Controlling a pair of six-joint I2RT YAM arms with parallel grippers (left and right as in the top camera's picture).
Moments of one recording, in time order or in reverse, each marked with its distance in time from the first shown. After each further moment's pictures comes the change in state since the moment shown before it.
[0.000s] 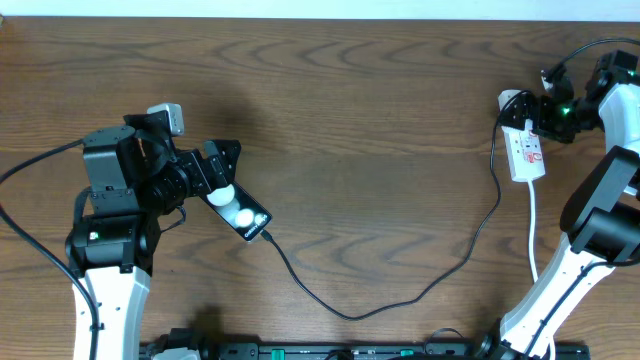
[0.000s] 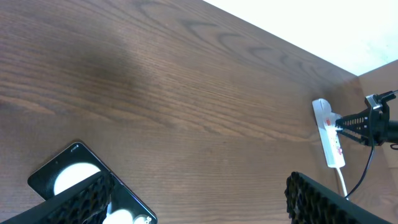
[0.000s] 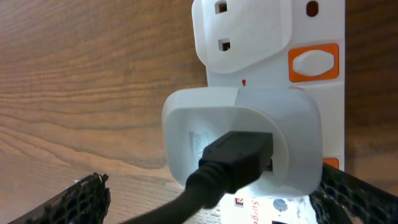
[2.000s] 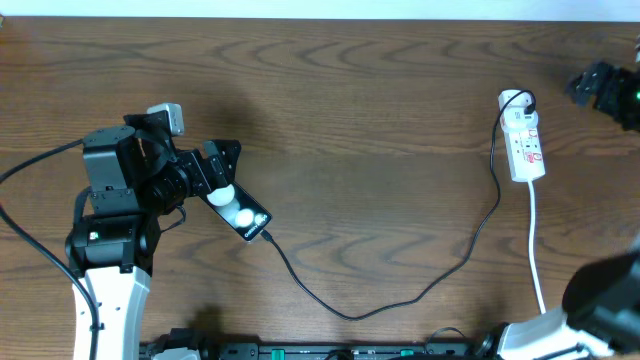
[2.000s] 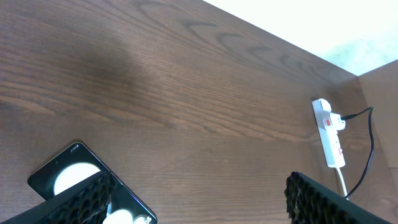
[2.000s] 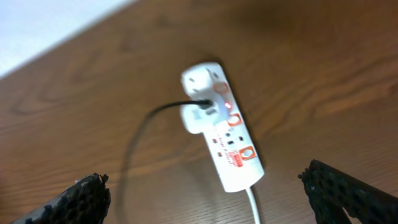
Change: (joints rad) left arm 0.000 0.000 0.000 0.000 0.000 0.000; right arm -0.068 -0.542 -0.052 -0.034 0.175 0.266
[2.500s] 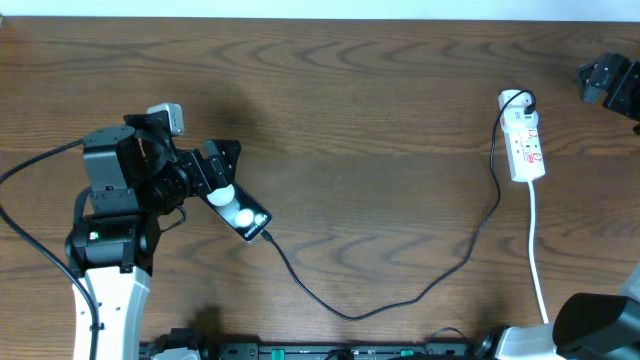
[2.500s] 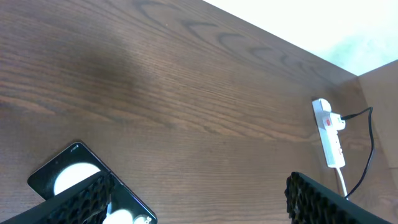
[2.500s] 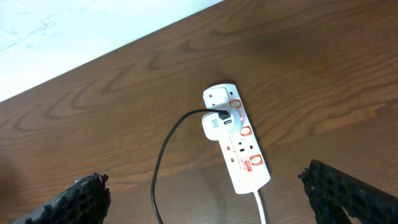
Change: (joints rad) left arm 0.000 0.000 0.000 0.000 0.000 0.000; right arm 0.009 -0.113 0.001 -0.004 -0.021 0.000
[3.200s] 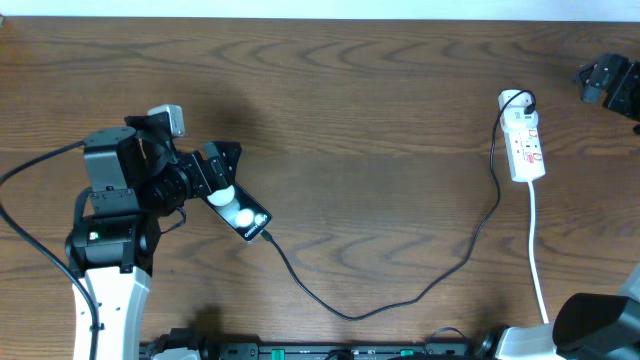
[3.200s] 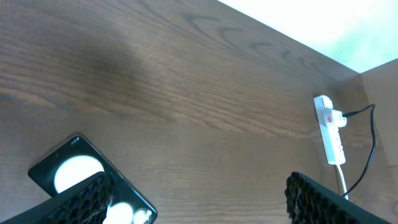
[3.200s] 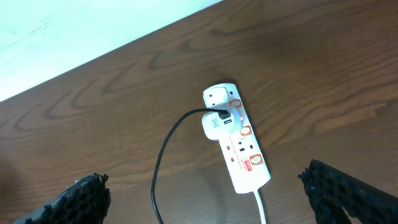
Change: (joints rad) left arm 0.000 -0.002 0.000 -0.025 0.000 0.000; right arm 0.000 0.000 0.000 -0.002 0.000 0.000
